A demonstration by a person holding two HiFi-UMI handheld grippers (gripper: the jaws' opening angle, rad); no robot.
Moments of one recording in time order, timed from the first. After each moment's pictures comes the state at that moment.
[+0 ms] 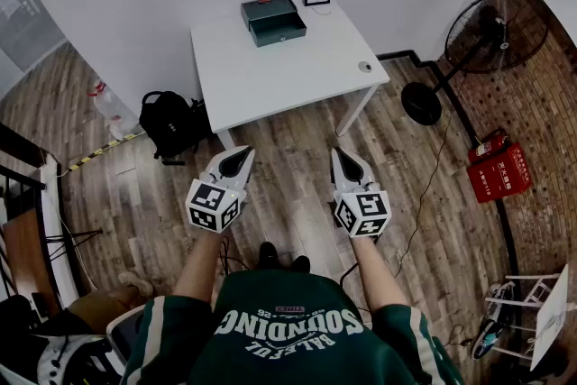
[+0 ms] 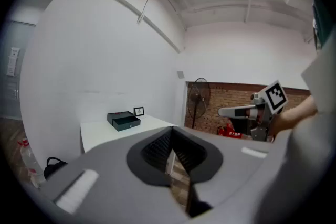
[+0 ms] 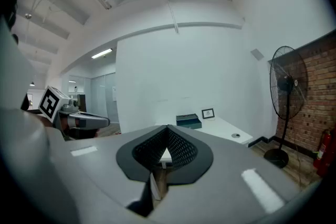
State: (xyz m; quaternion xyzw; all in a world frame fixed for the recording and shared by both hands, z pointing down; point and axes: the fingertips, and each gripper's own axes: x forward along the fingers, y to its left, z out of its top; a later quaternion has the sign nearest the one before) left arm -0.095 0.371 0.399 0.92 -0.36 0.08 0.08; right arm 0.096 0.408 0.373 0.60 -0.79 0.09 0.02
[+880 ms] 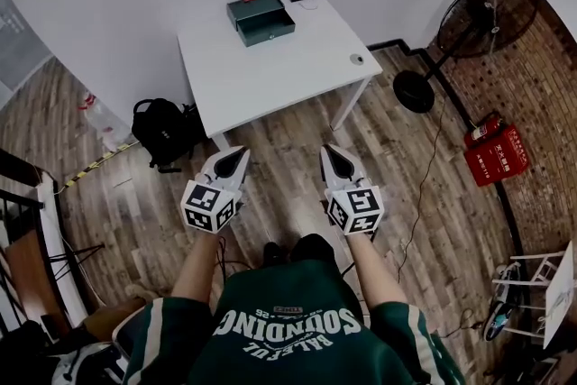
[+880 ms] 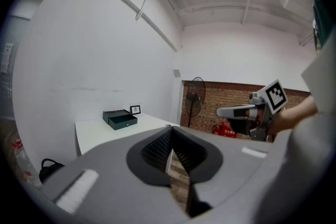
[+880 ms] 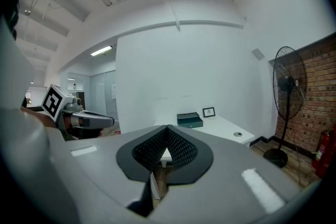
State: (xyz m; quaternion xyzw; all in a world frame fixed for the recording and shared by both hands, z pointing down) left arm -0.107 0.355 0.410 0.93 -0.34 0.08 0.08; right arm 0.067 0.398 0.384 0.61 -0.79 0.09 0.03
